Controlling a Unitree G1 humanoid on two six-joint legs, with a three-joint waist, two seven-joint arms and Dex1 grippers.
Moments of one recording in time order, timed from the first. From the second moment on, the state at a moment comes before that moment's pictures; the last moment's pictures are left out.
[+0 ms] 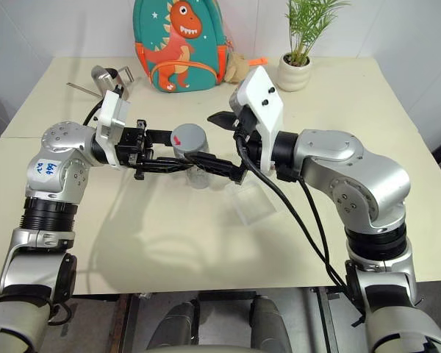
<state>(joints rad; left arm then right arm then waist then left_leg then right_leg) -0.87 0.58 -0.01 0.29 -0.45 0.25 -1.37 -0.85 -0.53 0.07 -0.43 0.72 0.97 0.60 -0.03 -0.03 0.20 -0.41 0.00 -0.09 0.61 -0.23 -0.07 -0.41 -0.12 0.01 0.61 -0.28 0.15</state>
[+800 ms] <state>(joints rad) -0.87 0.57 -0.01 0.29 -0.45 0.27 -1.39 -0.89 -0.49 0.07 -0.39 0.73 0.96 0.60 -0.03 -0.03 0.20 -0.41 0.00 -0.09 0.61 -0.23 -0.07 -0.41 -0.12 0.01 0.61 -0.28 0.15</state>
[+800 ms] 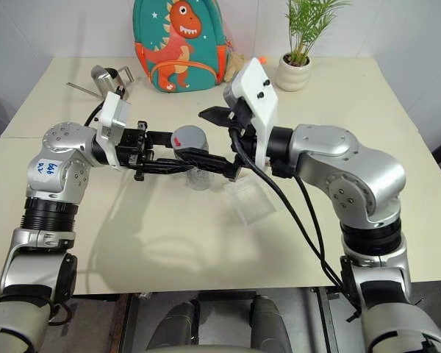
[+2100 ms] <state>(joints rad) -0.87 0.57 -0.01 0.29 -0.45 0.29 -1.39 -0.99 -0.50 0.15 -0.37 0.68 1.04 0.66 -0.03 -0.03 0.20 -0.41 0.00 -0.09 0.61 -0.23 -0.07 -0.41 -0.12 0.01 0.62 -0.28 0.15</state>
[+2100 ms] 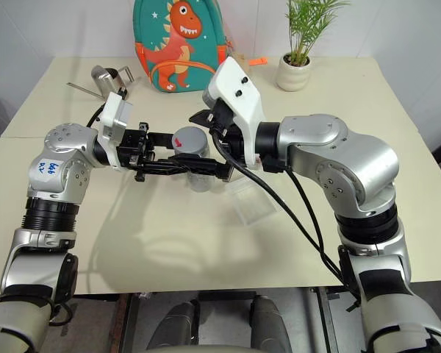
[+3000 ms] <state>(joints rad) -0.87 0.57 -0.01 0.29 -0.45 0.29 -1.39 -0.99 -0.54 0.15 -0.37 0.67 1.05 0.69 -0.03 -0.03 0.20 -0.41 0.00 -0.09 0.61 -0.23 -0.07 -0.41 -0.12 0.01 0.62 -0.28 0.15</state>
